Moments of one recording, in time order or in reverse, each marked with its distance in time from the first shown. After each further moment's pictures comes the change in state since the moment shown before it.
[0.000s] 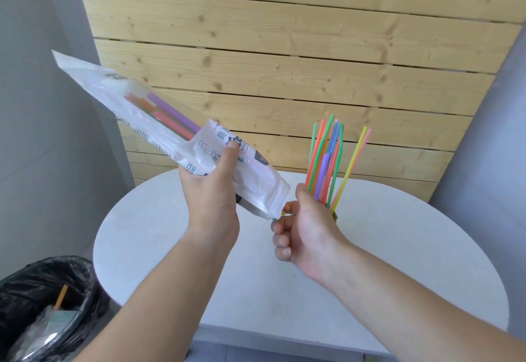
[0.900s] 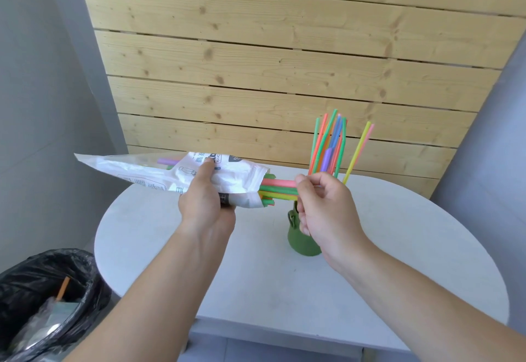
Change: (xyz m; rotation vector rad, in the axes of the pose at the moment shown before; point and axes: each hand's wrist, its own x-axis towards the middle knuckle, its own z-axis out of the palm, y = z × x) left_hand 0.019 -0.015 -0.020 -0.212 0.225 -0.324; right_hand 0.021 0.001 -0.022 -0.303 0.104 -0.608
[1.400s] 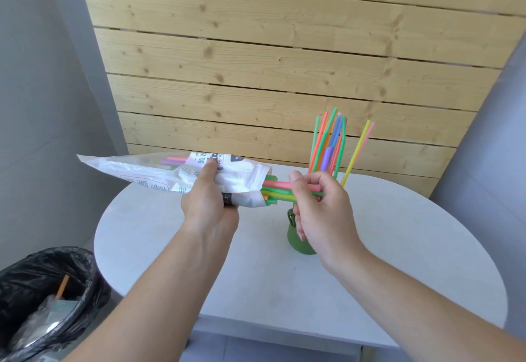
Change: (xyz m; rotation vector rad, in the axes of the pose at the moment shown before) left_hand 0.005 -0.005 0.000 0.018 0.041 -0.039; right_hand -0.003 0.011 0.002 -0.045 0.015 -0.148
